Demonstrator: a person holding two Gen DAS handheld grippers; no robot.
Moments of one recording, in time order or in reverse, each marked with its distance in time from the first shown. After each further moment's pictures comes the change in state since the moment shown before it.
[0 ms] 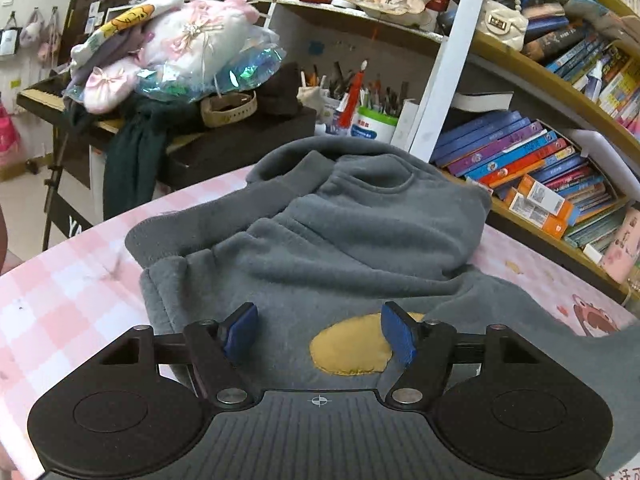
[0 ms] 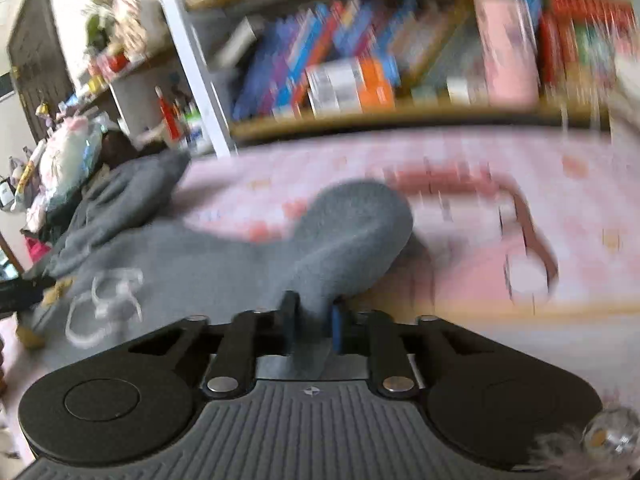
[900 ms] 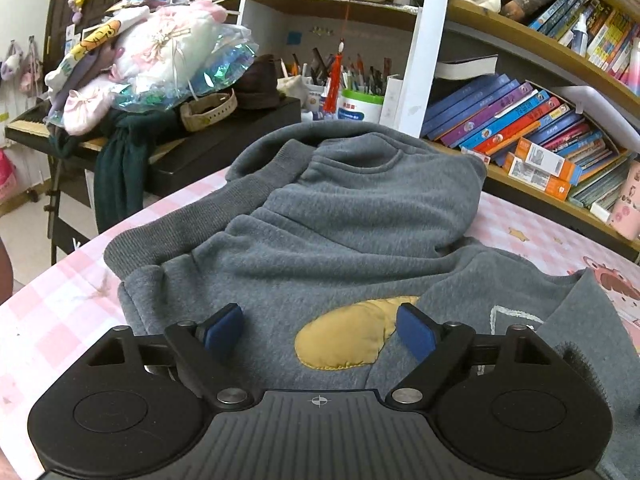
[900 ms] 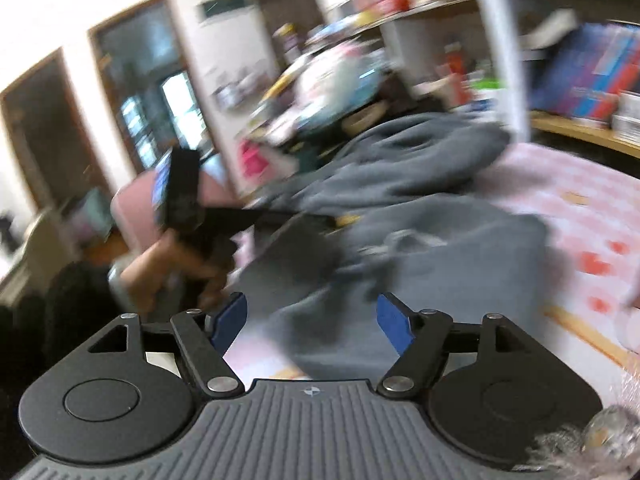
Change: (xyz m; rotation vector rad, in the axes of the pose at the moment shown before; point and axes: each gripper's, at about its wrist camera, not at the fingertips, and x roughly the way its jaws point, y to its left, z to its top) left arm 0.006 -0.019 0.000 0.107 0.037 0.028; right arm 0.010 0.135 -0.019 -0.353 0.228 0.708
